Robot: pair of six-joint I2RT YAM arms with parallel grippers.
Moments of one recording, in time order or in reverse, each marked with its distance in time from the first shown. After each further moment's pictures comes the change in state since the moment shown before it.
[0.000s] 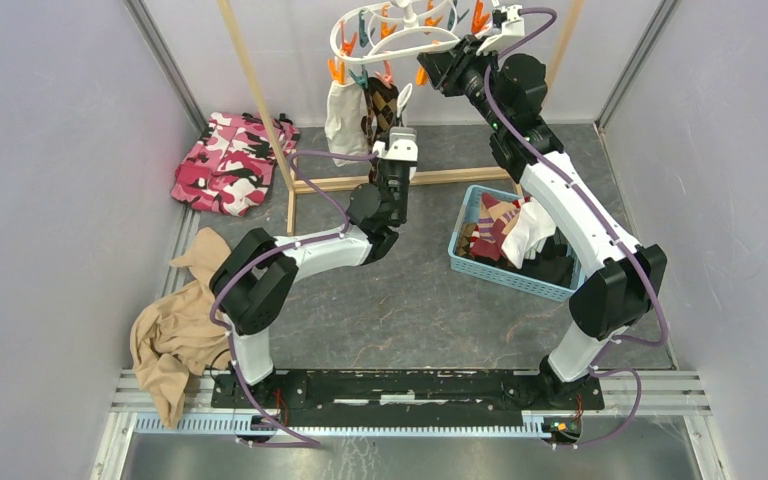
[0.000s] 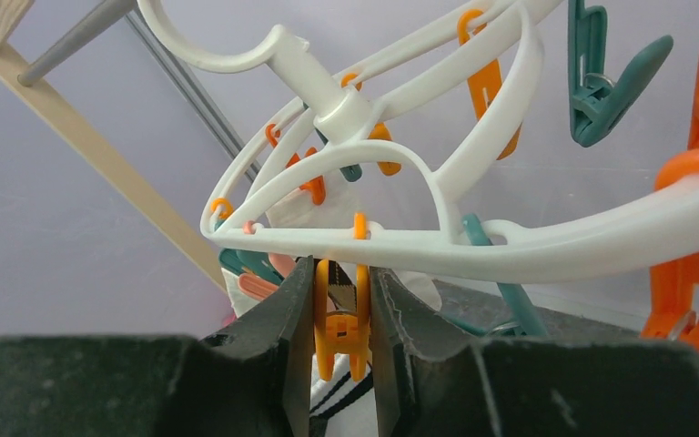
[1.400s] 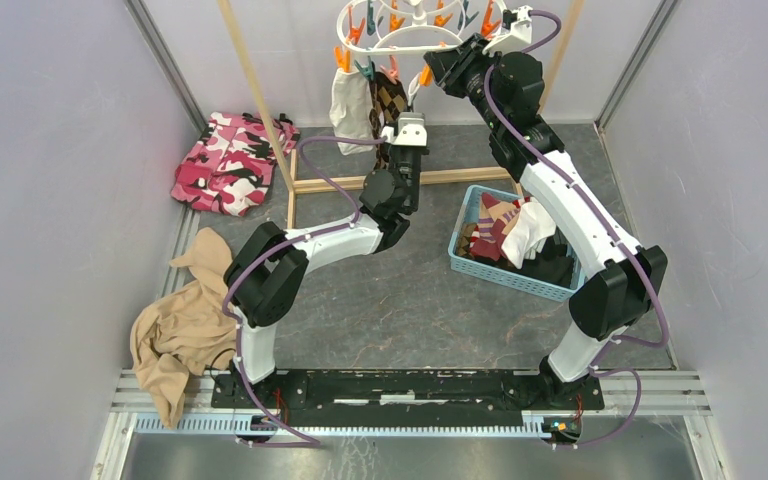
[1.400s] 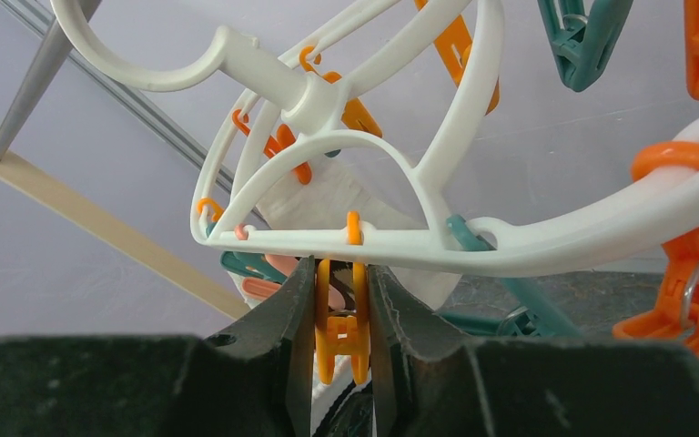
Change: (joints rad) left arm 0.001 0.090 0.161 -0.088 -0.009 -0.082; right arm 0.009 0.000 0.026 -0.098 0.146 0.158
